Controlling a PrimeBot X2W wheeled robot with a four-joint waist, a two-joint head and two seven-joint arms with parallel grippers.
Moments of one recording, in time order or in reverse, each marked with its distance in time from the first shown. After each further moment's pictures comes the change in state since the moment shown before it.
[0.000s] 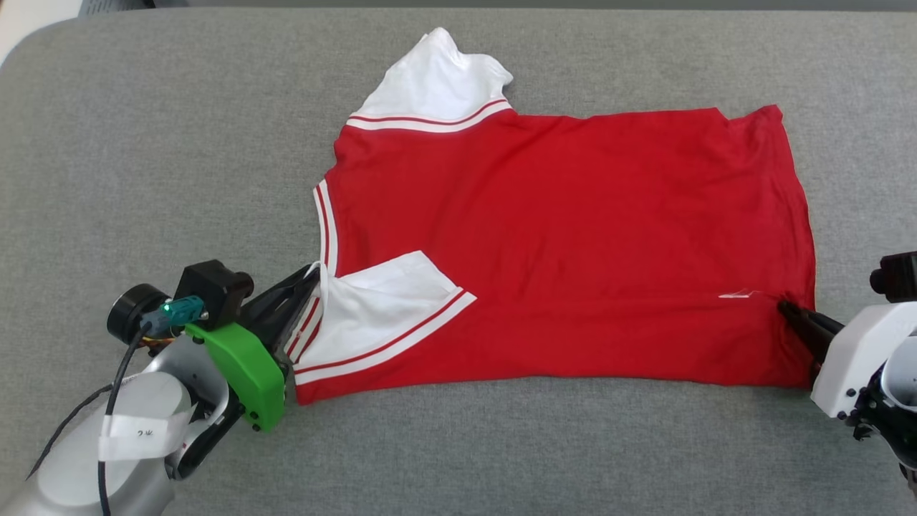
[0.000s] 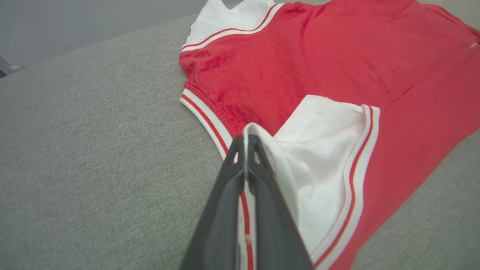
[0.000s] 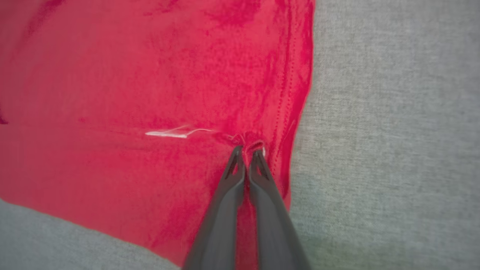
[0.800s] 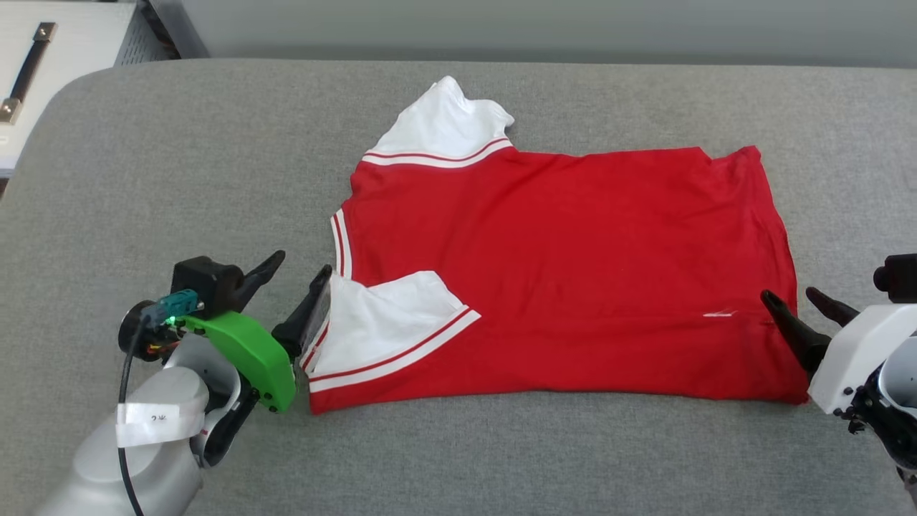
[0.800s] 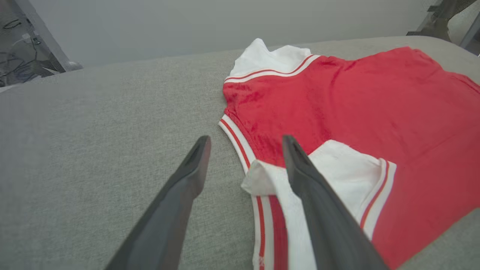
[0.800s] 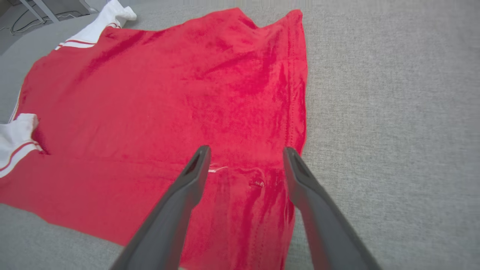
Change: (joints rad) left arm -0.051 -0.128 0.000 0.253 -0.084 0.017 -0.106; right arm -0.035 -0.010 0.049 0.071 0.015 0.000 -0.131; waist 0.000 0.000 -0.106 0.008
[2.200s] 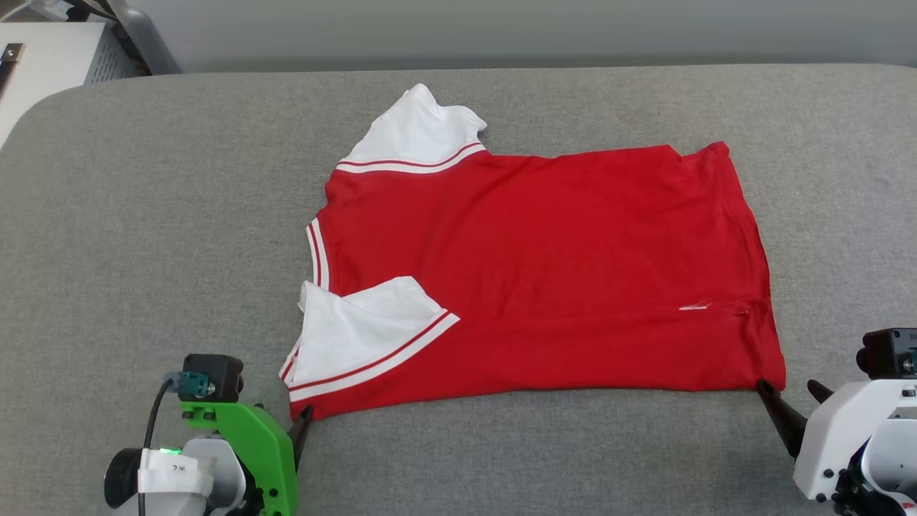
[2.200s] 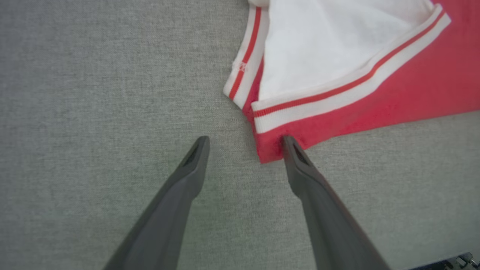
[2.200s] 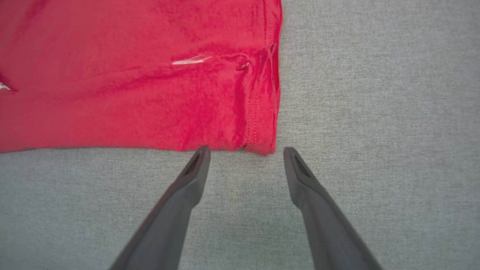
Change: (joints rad) left arm 0.311 0.146 0.008 -0.438 -0.187 0.449 0.448; right arm 0.311 0.320 -0.327 -0.421 -0.367 0.000 0.402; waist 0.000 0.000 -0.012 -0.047
